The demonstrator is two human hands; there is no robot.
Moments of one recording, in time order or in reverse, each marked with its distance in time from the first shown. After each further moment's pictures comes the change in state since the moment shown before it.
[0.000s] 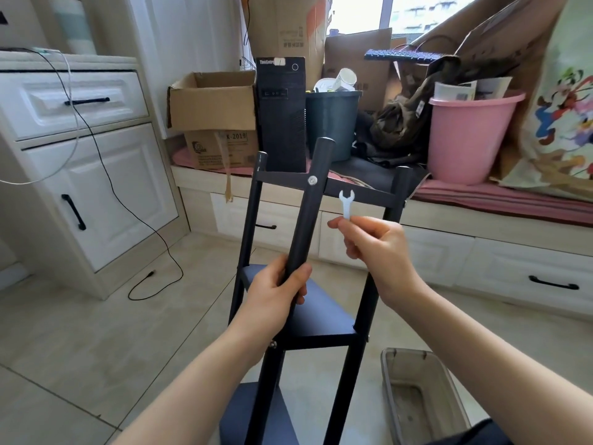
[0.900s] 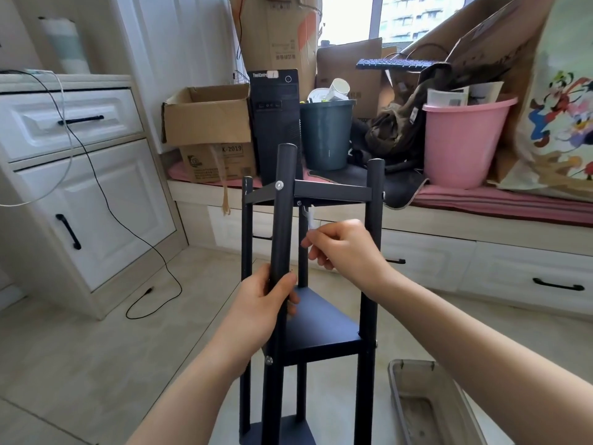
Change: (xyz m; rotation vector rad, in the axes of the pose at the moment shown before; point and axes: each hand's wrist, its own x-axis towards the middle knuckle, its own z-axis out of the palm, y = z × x) left_hand 0.008 0.017 -0.018 -0.001 0.021 -0.030; right_hand 0.031 0.001 0.029 -0.283 -0.185 0.071
